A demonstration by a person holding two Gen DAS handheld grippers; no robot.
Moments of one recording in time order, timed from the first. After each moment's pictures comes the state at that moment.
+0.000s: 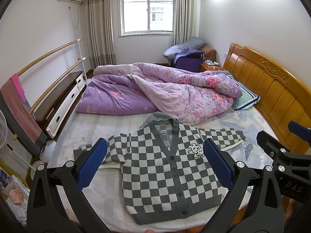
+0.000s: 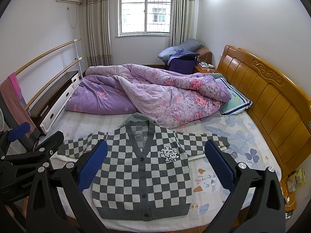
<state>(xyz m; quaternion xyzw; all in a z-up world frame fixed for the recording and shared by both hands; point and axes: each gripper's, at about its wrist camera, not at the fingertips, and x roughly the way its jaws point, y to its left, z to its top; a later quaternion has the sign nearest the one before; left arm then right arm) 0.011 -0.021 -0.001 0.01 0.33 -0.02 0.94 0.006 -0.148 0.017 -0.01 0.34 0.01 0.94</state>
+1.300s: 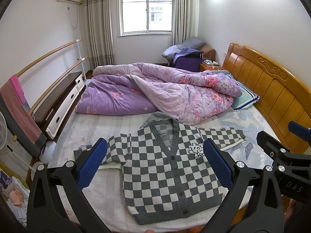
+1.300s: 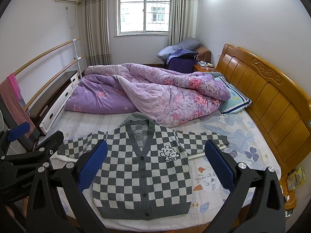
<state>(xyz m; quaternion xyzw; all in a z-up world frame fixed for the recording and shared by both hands) 0.011 -0.019 0.001 0.01 0.33 -0.02 0.94 0.003 -0.153 0.017 0.00 0.34 0.01 0.94</state>
